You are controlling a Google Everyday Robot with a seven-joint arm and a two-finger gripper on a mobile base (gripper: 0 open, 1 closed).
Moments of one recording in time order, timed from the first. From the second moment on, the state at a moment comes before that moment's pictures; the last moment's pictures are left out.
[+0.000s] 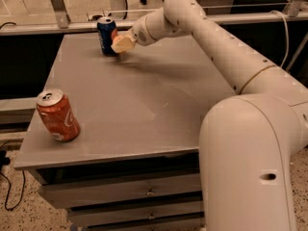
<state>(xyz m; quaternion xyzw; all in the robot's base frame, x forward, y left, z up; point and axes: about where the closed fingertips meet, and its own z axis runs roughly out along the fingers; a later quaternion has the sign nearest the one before) 0.813 0.079 0.879 -0.47 0.73 0.23 0.45</state>
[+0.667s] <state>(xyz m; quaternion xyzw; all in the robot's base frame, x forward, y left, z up) 0.810 0.094 0.867 -0.47 0.73 0.24 0.43</state>
